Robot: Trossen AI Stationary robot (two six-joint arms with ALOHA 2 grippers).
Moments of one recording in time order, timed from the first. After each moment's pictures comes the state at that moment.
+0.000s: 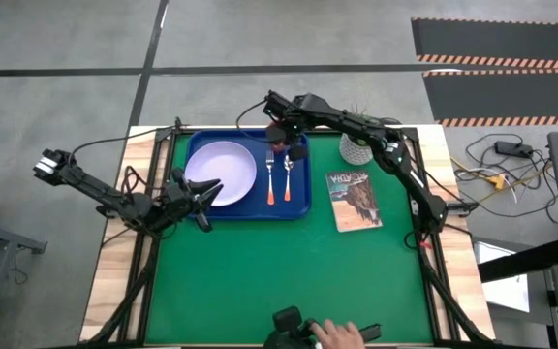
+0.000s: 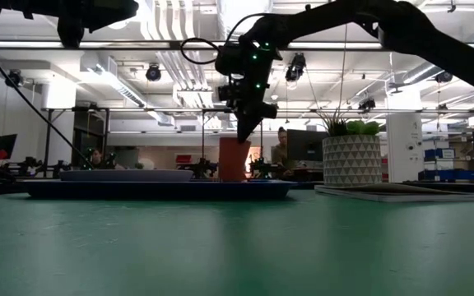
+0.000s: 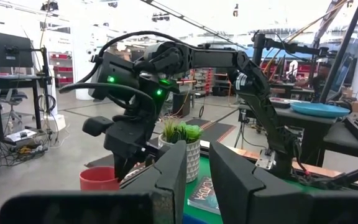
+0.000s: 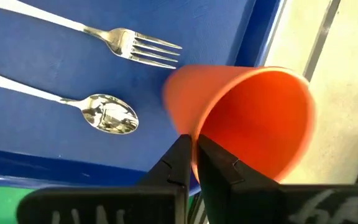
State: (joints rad) left arm -0.43 0.77 0.34 0.72 -0.96 0.14; right arm -0.49 2.35 2.34 -1.17 0.08 -0.87
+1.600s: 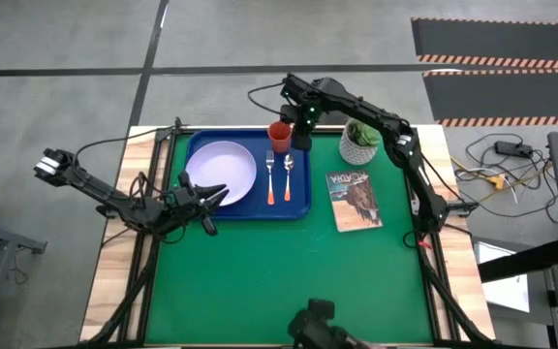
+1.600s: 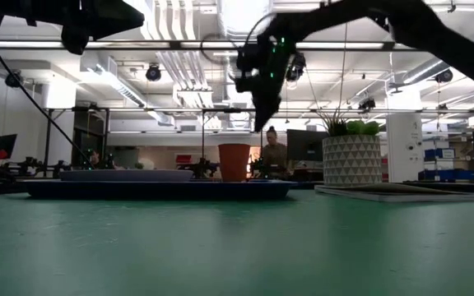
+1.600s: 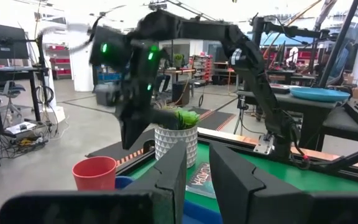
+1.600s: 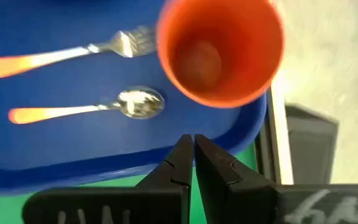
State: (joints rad) left arm -0.43 0.85 0.33 0.72 -0.96 0.08; right arm -0.60 2.26 2.29 -1.27 -0.13 -0.45
